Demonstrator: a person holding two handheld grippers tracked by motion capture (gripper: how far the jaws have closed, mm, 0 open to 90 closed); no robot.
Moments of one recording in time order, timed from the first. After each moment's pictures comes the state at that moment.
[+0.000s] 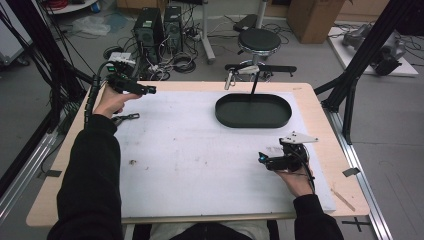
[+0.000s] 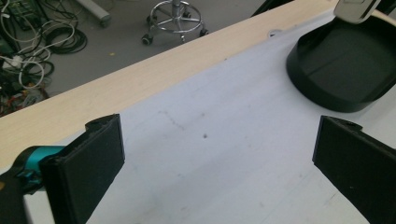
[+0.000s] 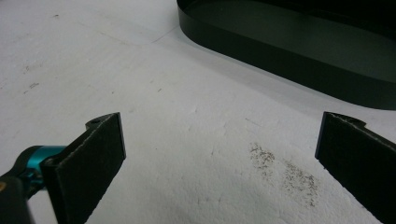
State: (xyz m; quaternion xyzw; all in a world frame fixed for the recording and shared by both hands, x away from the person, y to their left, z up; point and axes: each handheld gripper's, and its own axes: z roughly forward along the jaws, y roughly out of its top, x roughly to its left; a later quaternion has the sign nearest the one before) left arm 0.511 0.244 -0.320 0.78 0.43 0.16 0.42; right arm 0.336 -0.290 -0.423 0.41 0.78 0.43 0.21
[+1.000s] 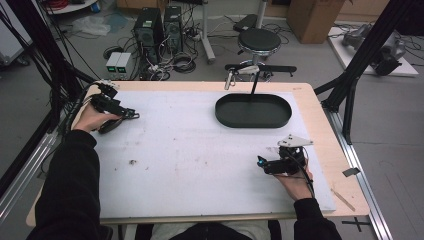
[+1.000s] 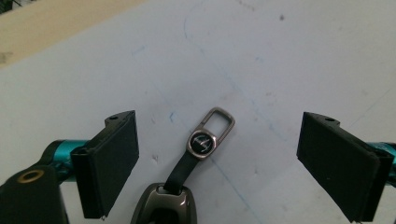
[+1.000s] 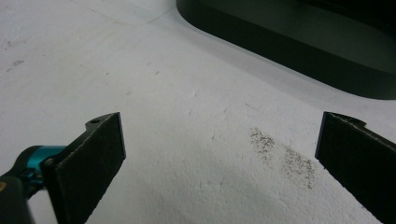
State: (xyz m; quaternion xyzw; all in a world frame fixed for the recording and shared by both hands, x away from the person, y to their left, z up) left arm 0.507 0.310 -0.396 0.83 0.44 0.14 0.32; right arm 0.327 -0.281 -0.424 0.41 0.79 0.39 0.23
